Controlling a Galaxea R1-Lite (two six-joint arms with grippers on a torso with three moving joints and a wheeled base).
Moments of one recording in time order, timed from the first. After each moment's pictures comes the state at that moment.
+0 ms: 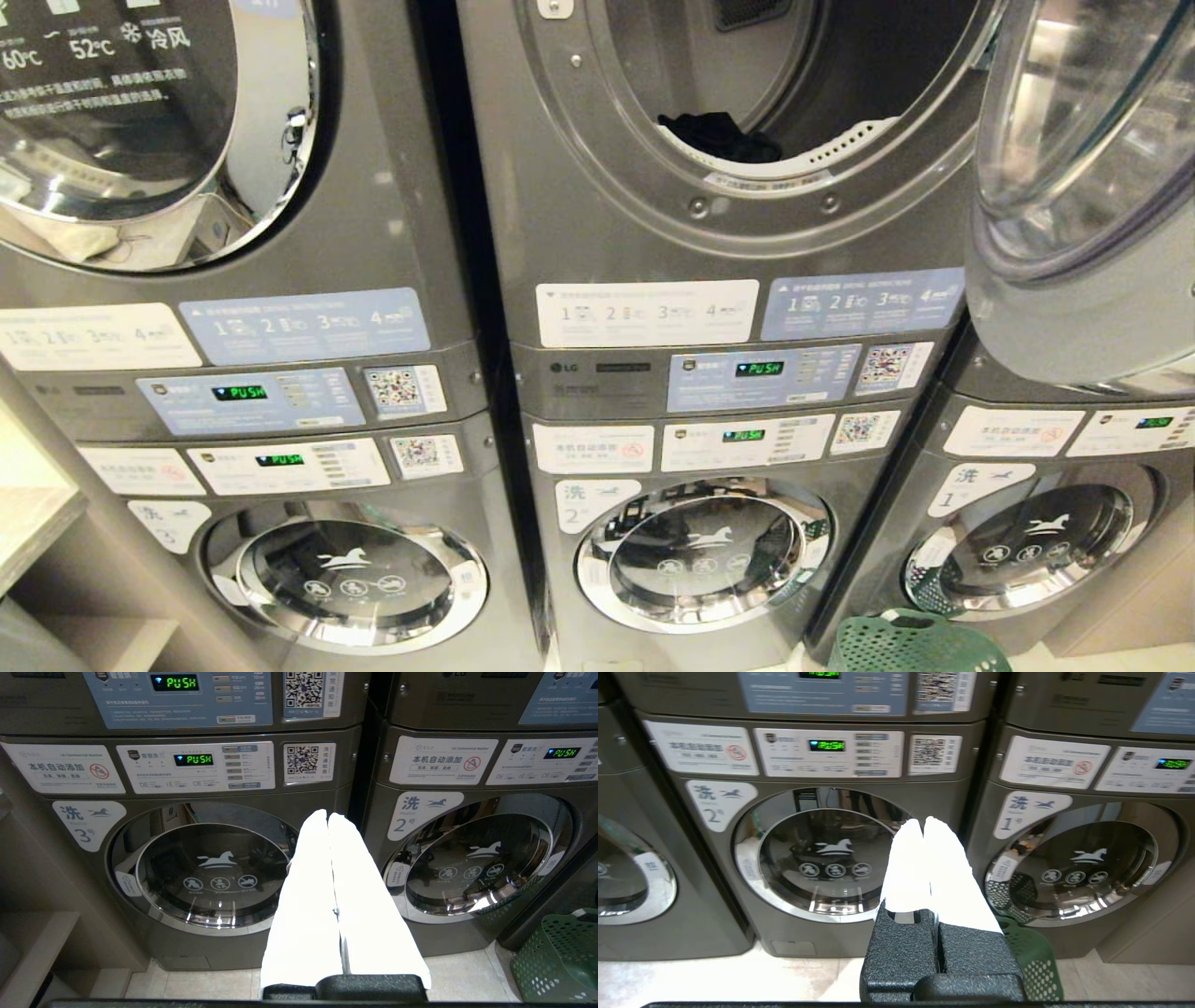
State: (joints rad) left arm 0.00 0.00 0.00 0.00 0.00 0.00; right arm -0.01 0.00 -0.01 0.01 0.02 -0.05
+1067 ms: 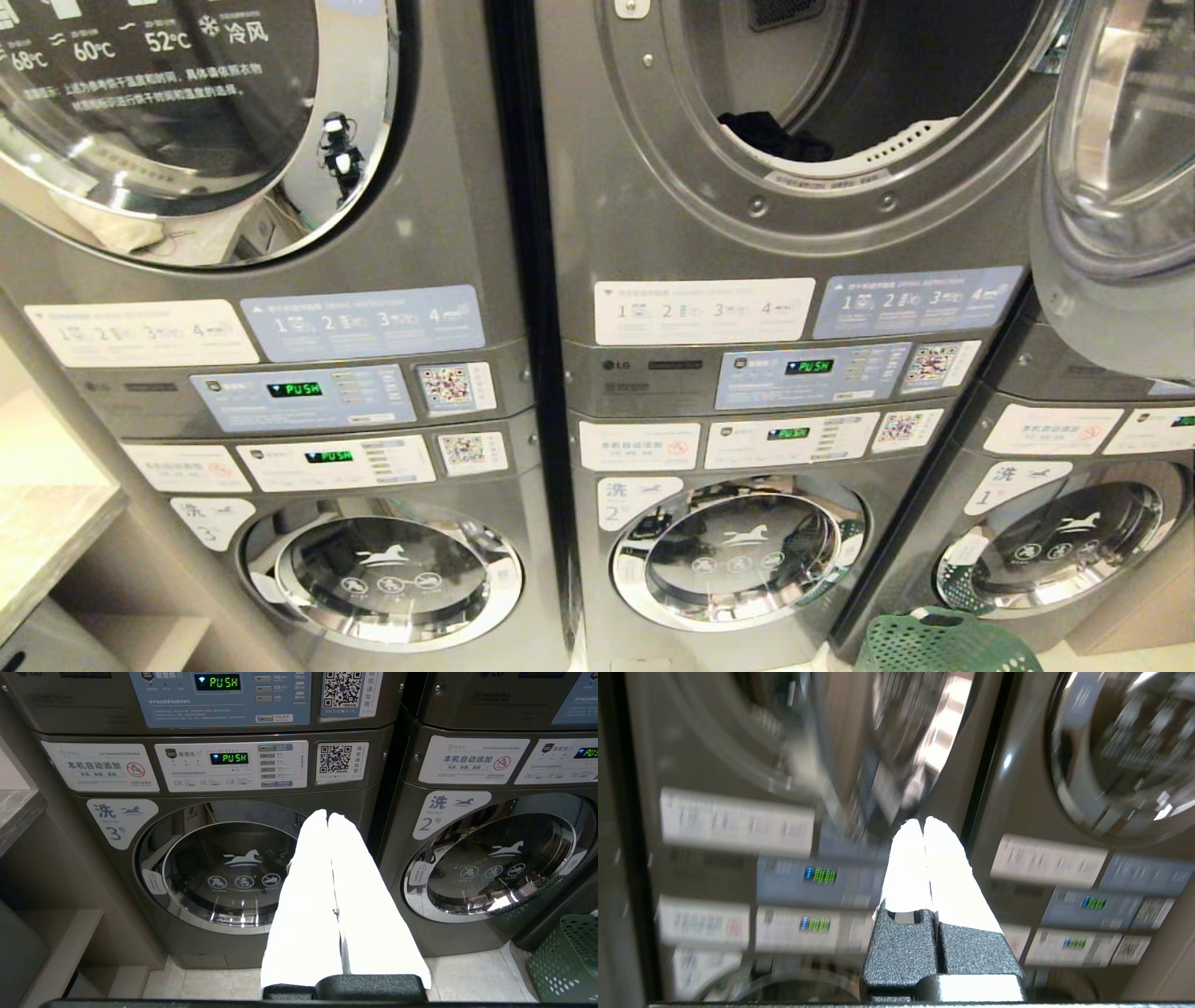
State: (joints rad) left arm 0.00 0.00 0.00 0.00 0.00 0.00; right arm -0.02 0.27 -0.58 -0.11 -0.03 -0.19
